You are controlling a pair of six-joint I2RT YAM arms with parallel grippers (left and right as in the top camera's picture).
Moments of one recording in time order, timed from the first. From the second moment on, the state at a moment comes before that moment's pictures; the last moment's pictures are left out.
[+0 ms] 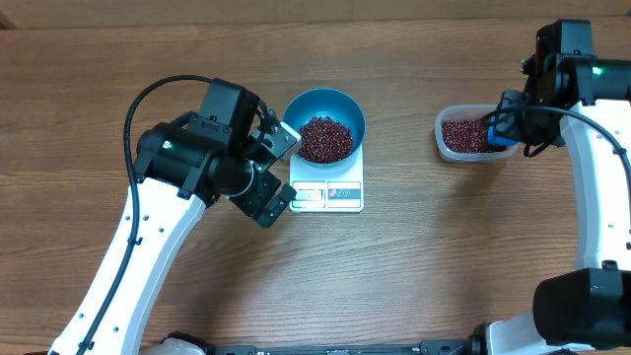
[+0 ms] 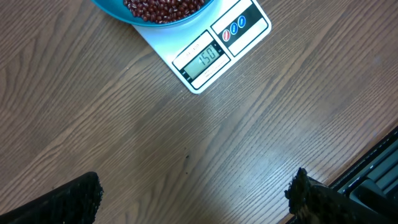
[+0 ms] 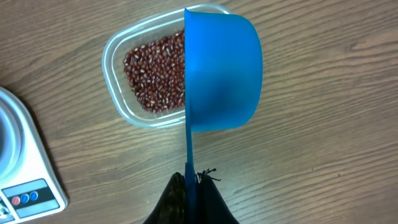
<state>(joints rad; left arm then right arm) -0.37 1.44 1.51 -1.33 0.15 0.32 -0.09 1.70 1.73 -1.32 0.07 0.19</state>
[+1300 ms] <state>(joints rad) -0.37 1.44 1.51 -1.33 0.15 0.32 0.12 1.71 1.73 -1.30 0.34 0.20</state>
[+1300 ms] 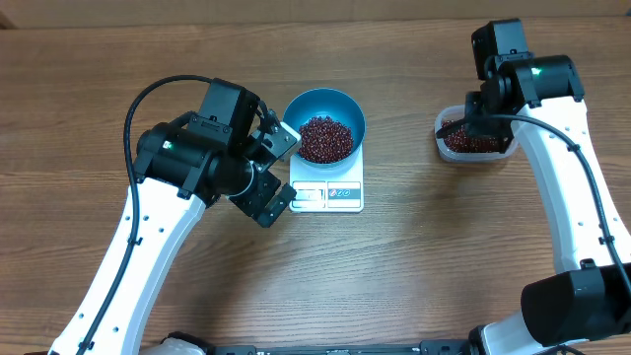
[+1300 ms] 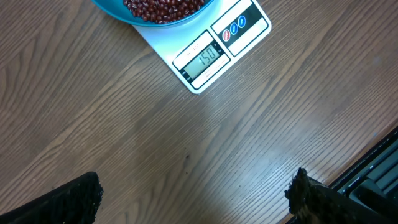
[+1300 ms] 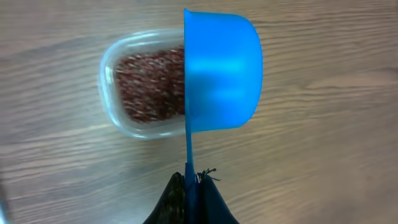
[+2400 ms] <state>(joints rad) -0.37 1.44 1.51 -1.33 0.15 0.32 0.01 1.73 1.63 -1.19 -0.02 0.51</state>
